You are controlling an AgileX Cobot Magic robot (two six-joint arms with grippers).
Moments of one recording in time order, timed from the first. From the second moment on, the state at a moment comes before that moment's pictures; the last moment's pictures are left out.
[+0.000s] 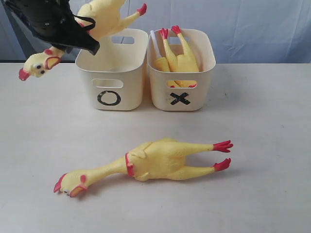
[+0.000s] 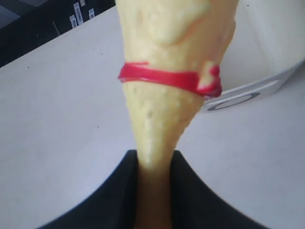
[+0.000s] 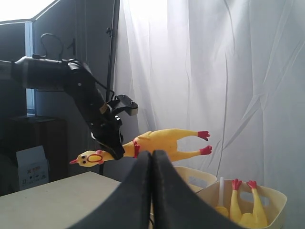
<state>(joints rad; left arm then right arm) -0.46 1.74 -1.58 0.41 1.01 -0.18 0.64 0.01 -0.22 1.75 0.07 -1.75</state>
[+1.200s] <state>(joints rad) -0.40 2.01 -1.84 0.36 1.14 -0.06 0.64 0.01 -0.22 1.75 0.08 -1.75</state>
